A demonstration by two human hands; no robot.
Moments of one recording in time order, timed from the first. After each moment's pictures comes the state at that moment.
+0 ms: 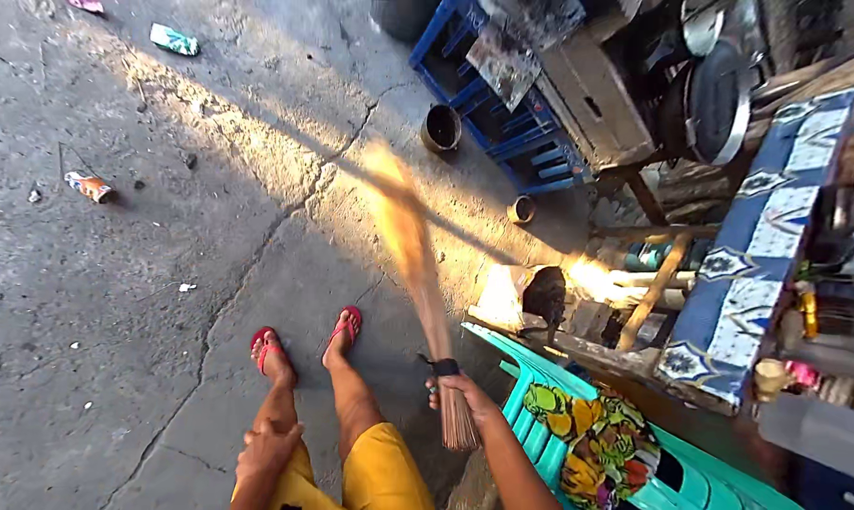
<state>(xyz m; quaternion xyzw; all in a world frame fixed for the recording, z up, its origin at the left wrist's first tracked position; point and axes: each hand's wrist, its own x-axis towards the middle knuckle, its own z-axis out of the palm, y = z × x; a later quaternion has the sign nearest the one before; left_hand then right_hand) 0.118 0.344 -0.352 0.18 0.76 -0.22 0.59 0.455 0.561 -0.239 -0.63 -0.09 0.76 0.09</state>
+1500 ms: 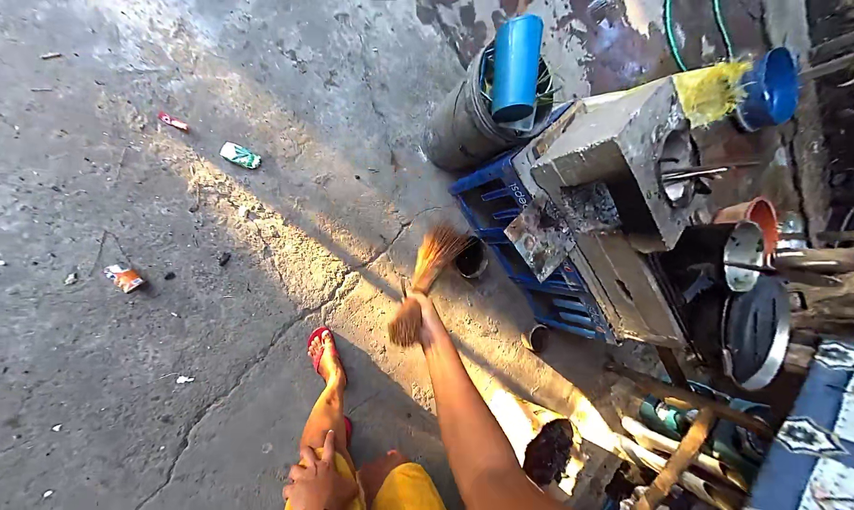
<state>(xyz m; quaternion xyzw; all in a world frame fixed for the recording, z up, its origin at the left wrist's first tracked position) 0.082 0.720 -0.327 0.22 0.73 -0.24 0.61 0.106 1.046 -0.347 -0.69 -0.19 0.69 0.08</state>
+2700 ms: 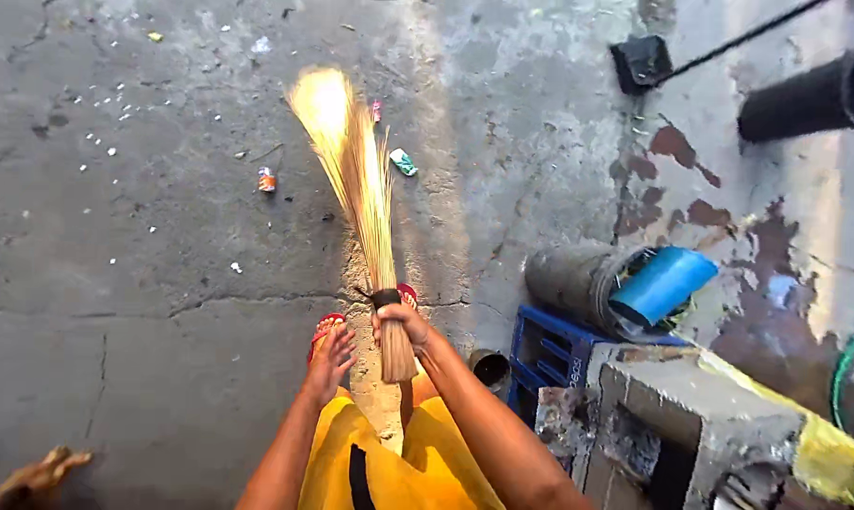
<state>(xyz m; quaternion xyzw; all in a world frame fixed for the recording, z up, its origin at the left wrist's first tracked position) -0.036 0.855 -0.297 -0.41 0.47 0.67 0.40 -0.089 1.058 -0.290 -0.34 -0.29 0.80 -0.39</state>
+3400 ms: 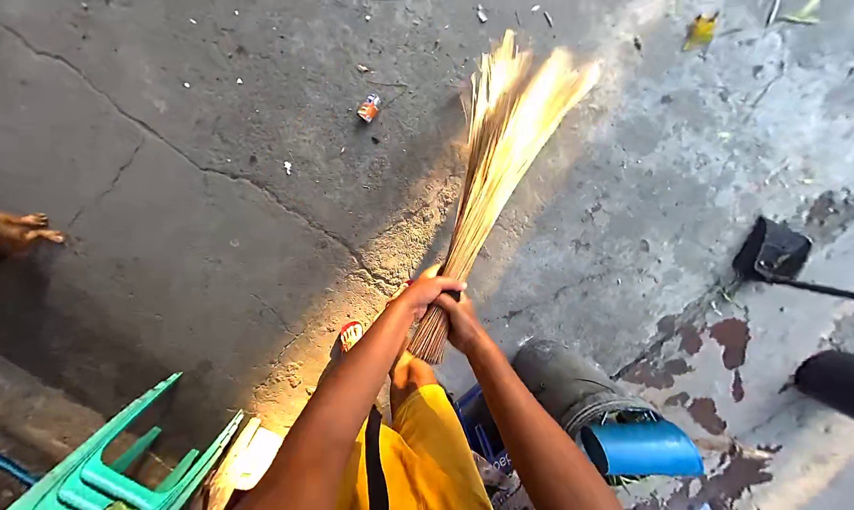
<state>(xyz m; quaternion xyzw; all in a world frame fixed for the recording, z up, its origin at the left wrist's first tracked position) -0.138 0.996 -0.346 -0.38 0.35 0.78 0.35 -0.133 1.116 -0.325 -0.29 -0.54 0.64 -0.46</state>
